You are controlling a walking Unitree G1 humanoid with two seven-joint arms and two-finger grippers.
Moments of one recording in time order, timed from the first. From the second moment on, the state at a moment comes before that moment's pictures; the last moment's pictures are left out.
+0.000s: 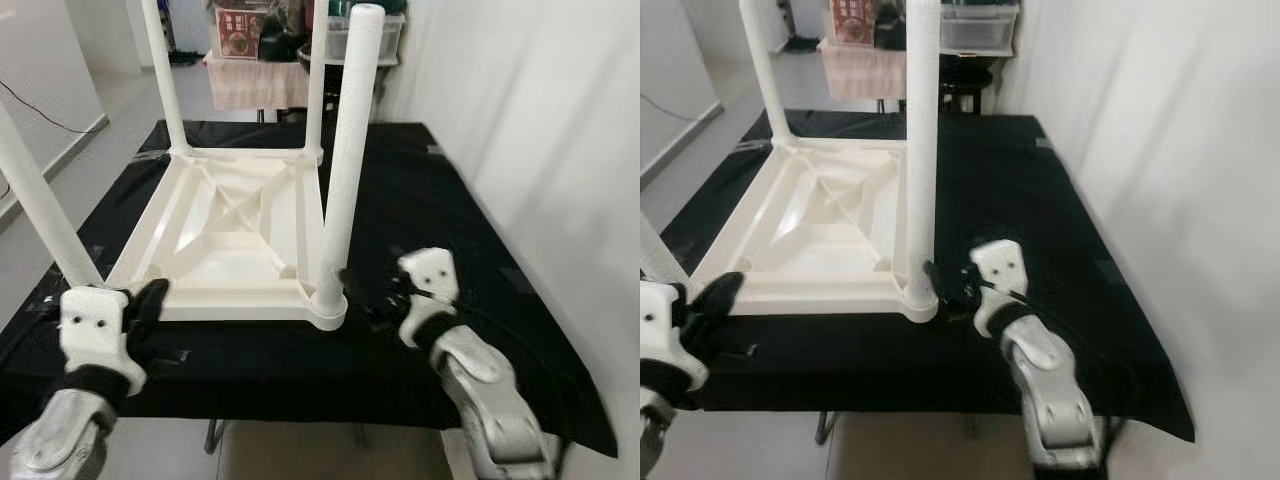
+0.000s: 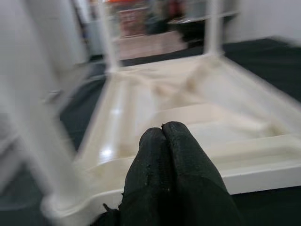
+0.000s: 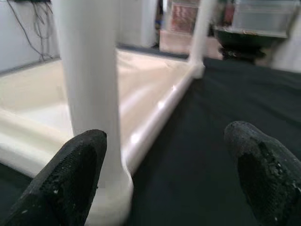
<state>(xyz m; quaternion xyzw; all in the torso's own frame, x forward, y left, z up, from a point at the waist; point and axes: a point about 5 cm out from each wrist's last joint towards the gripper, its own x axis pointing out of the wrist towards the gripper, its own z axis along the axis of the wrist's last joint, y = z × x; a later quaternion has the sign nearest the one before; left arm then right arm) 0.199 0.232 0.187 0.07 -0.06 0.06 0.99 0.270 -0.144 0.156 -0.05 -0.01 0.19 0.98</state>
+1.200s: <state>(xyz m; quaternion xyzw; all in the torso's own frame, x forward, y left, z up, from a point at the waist) 0.207 0.236 0.191 0.13 -0.09 0.10 0.98 0.274 -0.156 0.155 -0.09 0.03 0.18 0.98</state>
